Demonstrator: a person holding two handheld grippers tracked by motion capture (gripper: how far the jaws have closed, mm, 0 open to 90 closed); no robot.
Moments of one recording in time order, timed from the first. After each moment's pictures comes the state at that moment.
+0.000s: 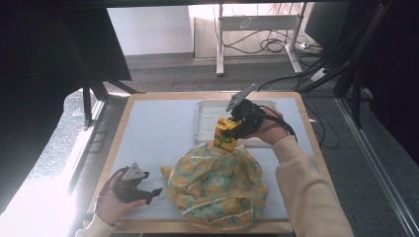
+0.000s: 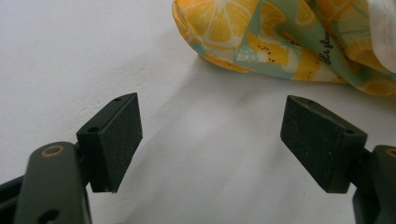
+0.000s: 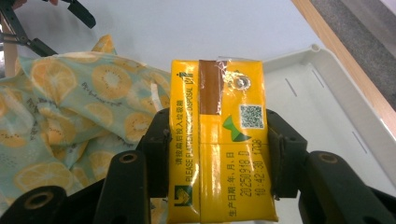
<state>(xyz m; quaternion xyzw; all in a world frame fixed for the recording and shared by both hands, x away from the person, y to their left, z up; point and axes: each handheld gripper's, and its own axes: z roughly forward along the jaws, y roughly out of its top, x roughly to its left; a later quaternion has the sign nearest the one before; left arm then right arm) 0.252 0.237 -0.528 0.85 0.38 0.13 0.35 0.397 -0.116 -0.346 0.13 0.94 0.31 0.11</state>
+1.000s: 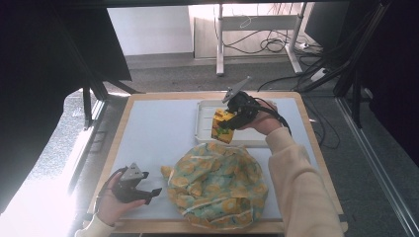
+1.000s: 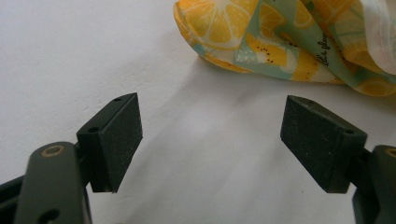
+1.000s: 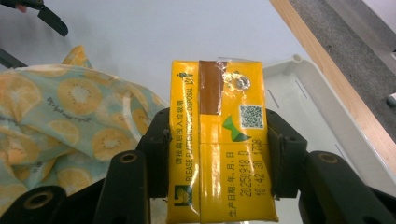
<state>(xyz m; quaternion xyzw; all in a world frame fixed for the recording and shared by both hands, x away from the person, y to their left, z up) 0.250 0.239 -0.527 0.84 0.38 0.13 0.36 0.429 -0.107 -0.351 0.13 0.93 0.31 0.11</state>
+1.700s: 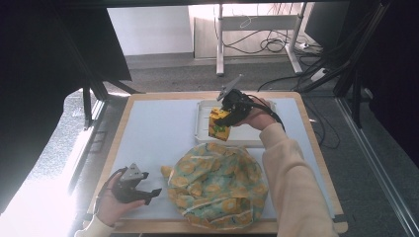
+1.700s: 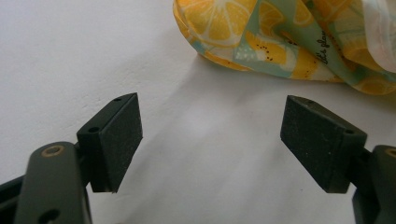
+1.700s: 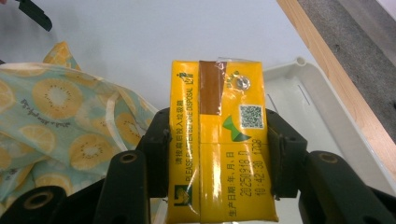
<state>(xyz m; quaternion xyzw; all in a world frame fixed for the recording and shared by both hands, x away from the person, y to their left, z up) 0.250 0.240 -0.527 0.84 0.38 0.13 0.36 0.451 -0.093 -0.362 0.12 0.94 0.30 0.11</state>
